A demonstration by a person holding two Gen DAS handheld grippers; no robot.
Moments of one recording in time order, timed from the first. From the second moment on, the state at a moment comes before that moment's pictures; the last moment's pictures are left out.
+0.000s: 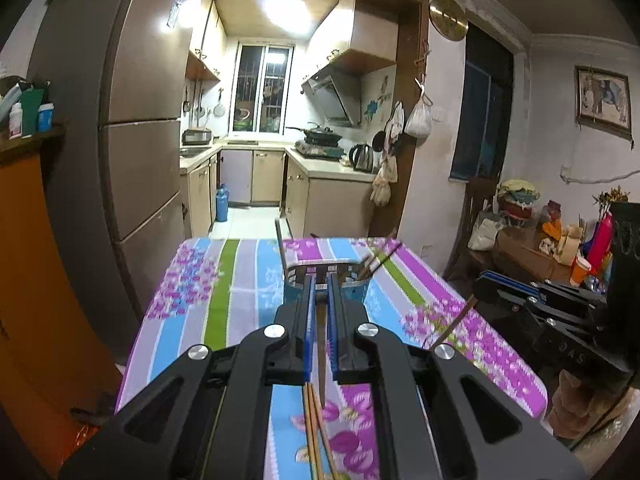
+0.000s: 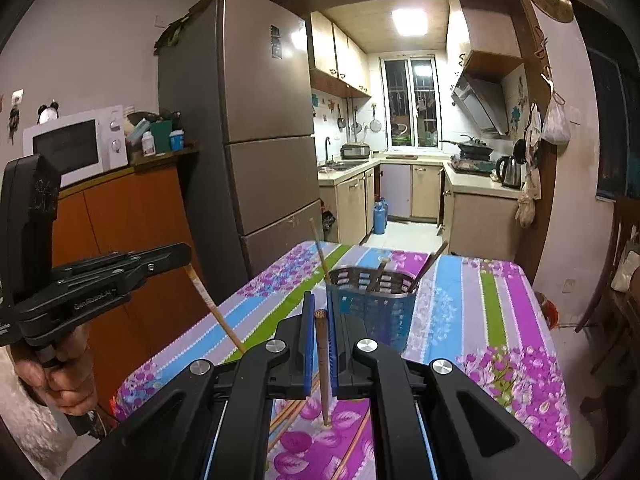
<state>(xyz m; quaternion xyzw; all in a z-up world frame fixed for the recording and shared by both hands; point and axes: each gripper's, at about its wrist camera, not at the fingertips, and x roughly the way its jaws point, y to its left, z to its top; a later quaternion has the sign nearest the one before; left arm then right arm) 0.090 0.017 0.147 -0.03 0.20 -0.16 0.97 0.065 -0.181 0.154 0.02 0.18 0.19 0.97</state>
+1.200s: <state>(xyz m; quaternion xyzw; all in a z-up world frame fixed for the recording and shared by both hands) 0.256 -0.014 0.178 -0.04 0.14 -0.14 0.98 0.250 -0.215 0.204 0.07 0.10 0.09 0.99</state>
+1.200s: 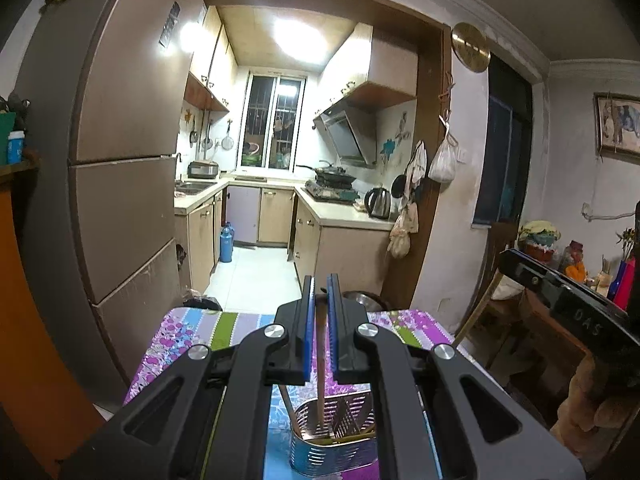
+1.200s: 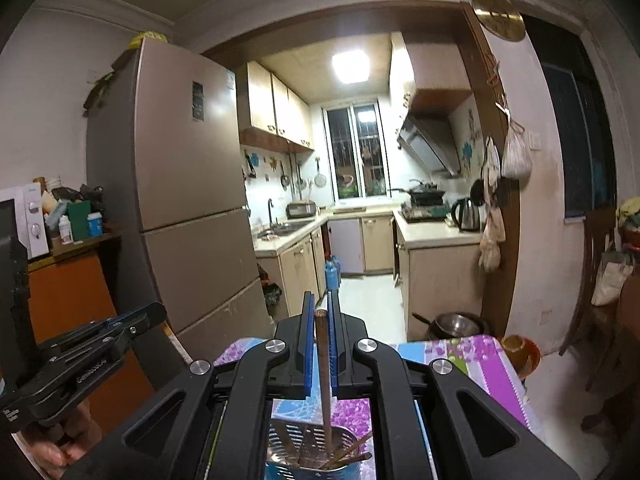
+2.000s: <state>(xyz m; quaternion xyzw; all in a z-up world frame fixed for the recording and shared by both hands) 0.269 -0.011 0.120 -0.04 0.19 -0.12 0.97 0.265 -0.211 0.145 0.09 0.16 0.09 0.98</state>
